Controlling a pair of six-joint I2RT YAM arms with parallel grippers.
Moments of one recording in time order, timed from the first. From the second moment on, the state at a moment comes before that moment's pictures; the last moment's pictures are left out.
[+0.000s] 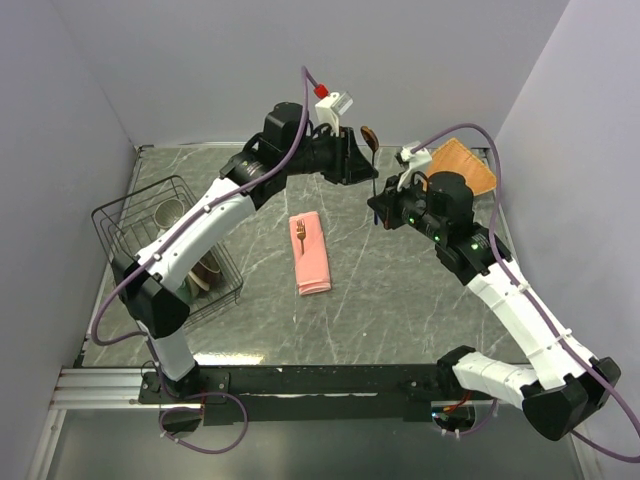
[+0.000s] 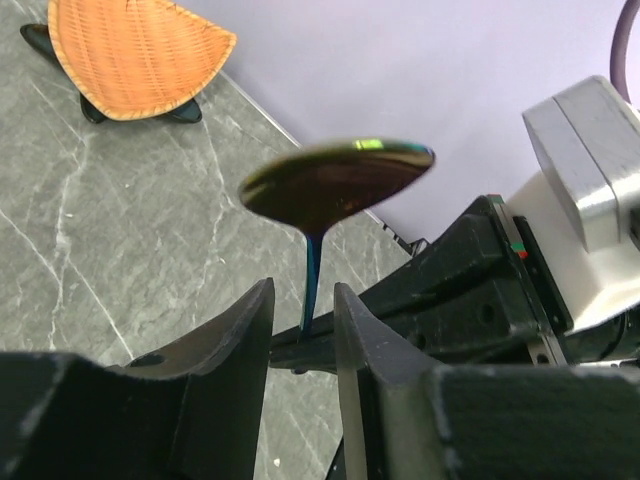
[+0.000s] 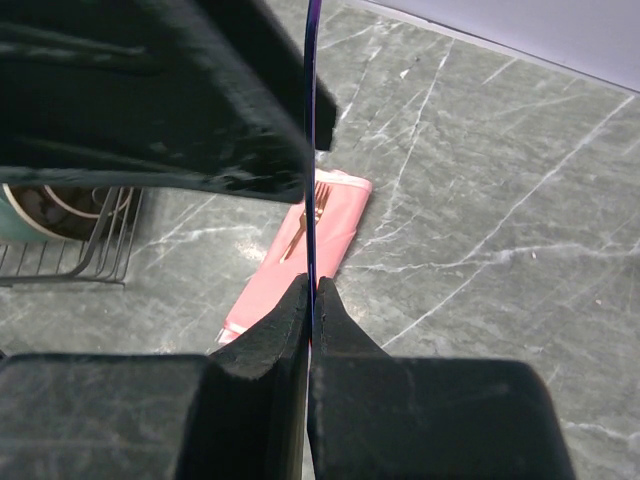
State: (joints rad) left arm -0.71 1.75 1.91 -0.37 0.48 -0.48; right arm 0.48 1.06 1.14 -0.35 -0.14 0.13
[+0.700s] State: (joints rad) left arm -0.69 1.78 1.95 -0.38 0.50 -0.53; right arm 0.49 1.06 1.11 -0.36 -0.14 0.09
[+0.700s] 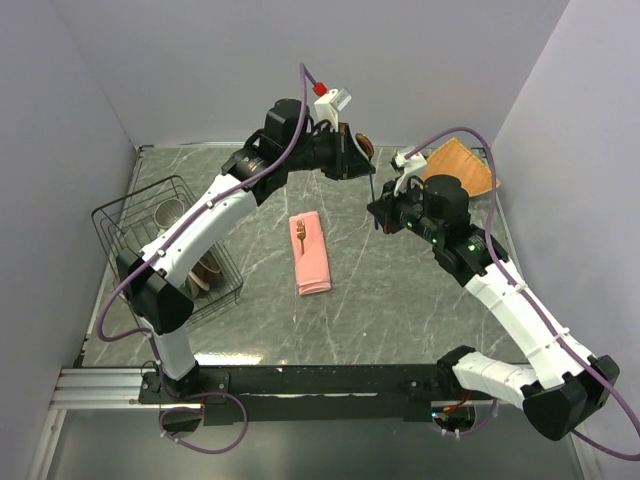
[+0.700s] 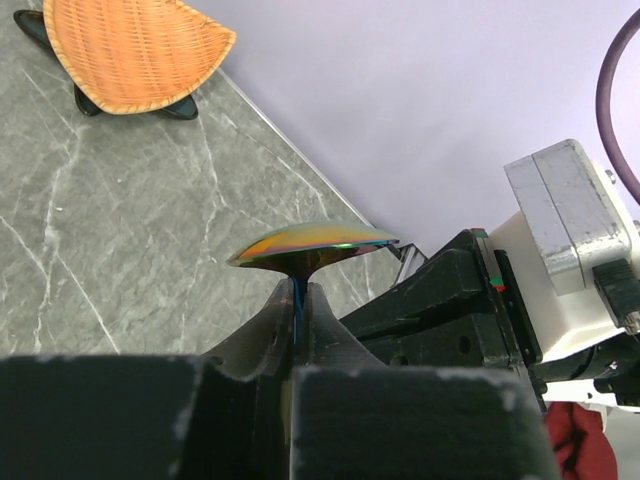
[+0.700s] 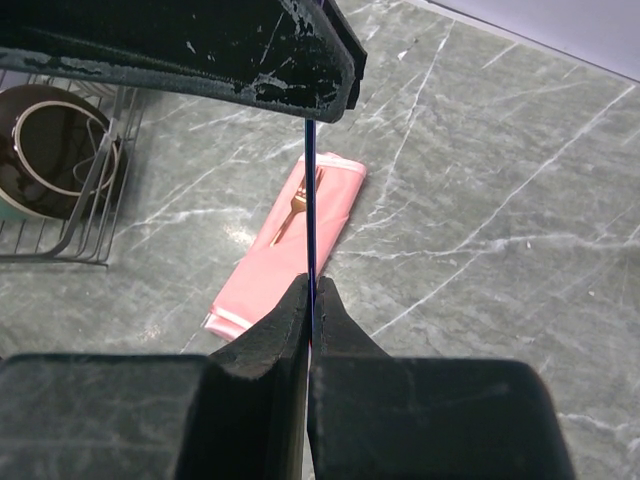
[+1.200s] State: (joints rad) left arm -0.56 1.95 2.15 -0.52 0.44 -0.51; right arm 0.44 1.05 1.11 -0.43 -0.18 0.08
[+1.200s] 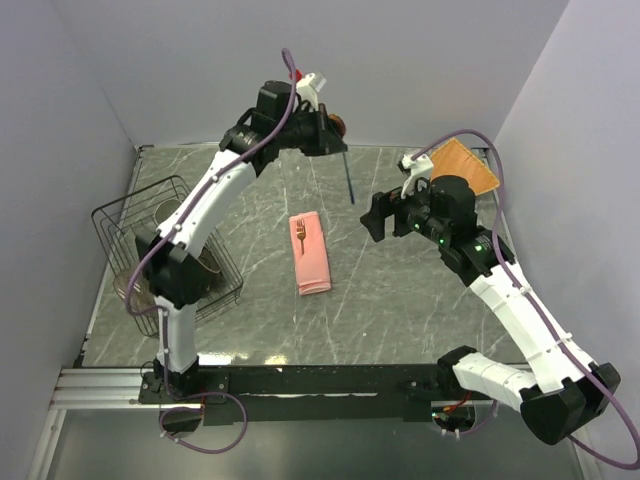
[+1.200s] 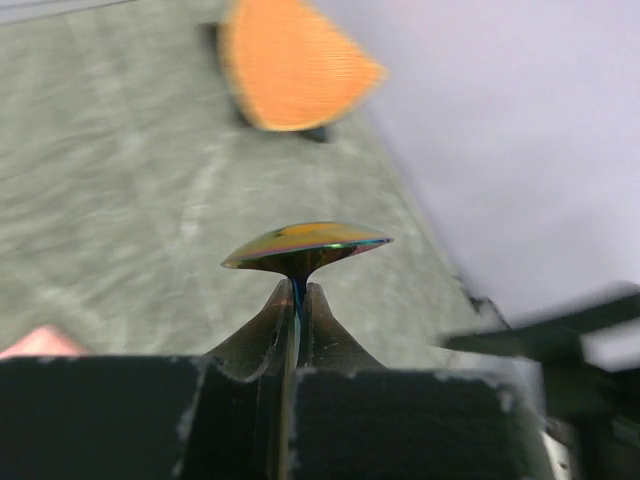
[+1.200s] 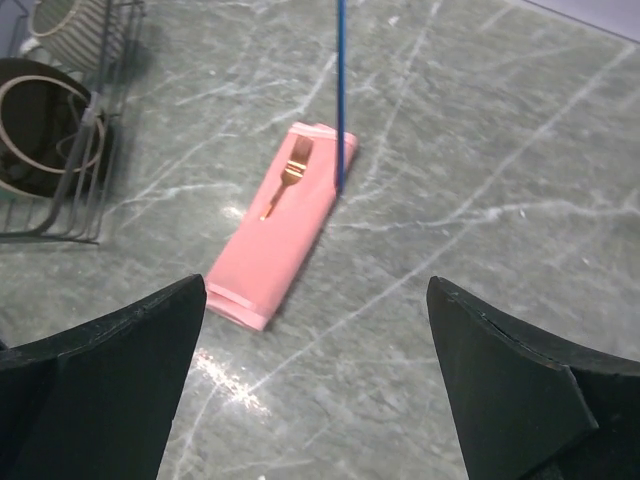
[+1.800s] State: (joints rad) left arm -0.35 2.34 2.27 -0.84 0.46 -0.41; right arm 0.35 1.07 1.11 -0.52 -0.18 0.07
